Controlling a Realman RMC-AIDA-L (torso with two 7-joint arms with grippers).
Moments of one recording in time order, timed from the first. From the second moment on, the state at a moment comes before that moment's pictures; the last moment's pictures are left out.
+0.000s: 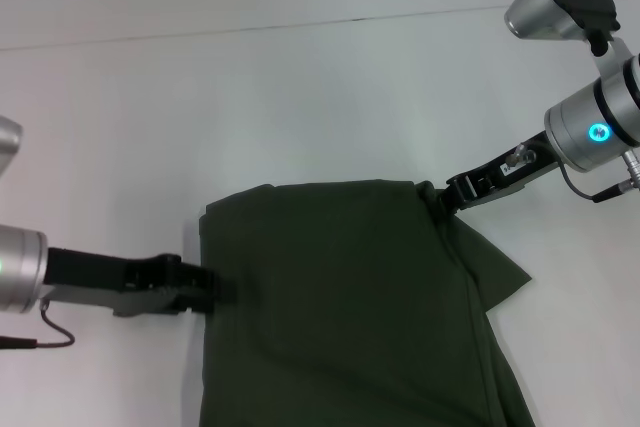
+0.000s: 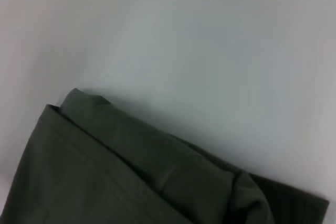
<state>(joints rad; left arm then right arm) -0.60 -2.11 0.83 0.76 2.31 1.59 -2.56 0.78 2.02 -0.85 -0.70 -2.55 -1.42 2.44</state>
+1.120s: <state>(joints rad) -0.50 -2.12 0.71 0.76 2.13 1.70 -2.28 0.78 2.02 -0.85 -0.73 -2.53 -1.43 2.44</state>
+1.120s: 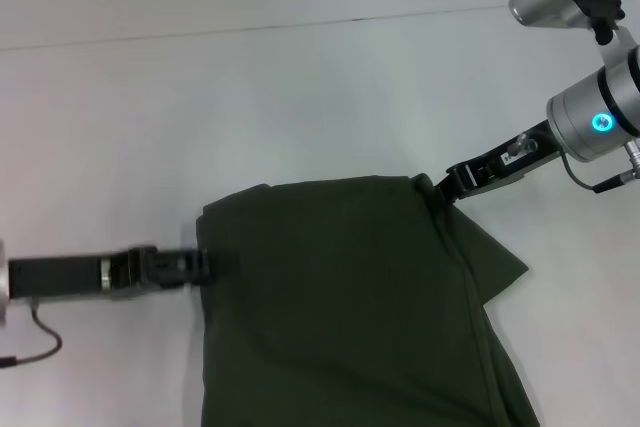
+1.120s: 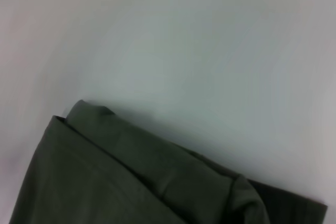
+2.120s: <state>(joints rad) -0.58 -2.14 0.83 0.75 2.35 1.50 -2.47 0.78 2.02 -0.86 -0.73 -2.52 -1.44 2.44</state>
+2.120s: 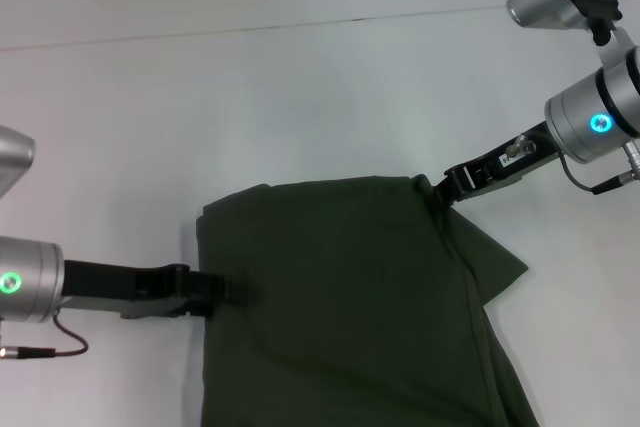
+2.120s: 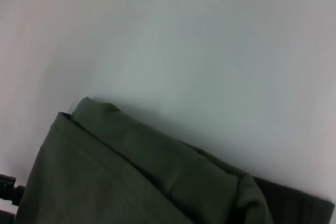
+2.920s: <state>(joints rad) -0.63 -2.14 0.88 0.71 2.36 1.49 -2.51 0.78 2.02 -0.85 -0.73 -2.52 -1.45 2.44</state>
